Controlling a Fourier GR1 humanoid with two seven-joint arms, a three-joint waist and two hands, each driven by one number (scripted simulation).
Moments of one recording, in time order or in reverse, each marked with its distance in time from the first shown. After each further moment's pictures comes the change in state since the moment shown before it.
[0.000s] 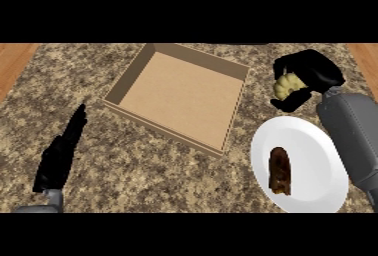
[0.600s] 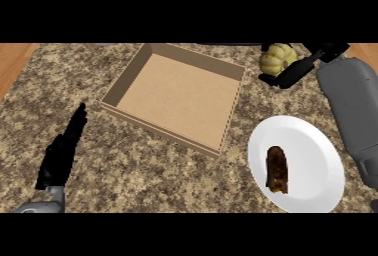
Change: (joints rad) left arm -0.020 -0.012 0.014 0.039 -0.011 0.009 -0.004; right arm -0.216 0.053 -0.188 0.119 -0.325 0.202 -0.320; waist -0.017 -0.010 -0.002
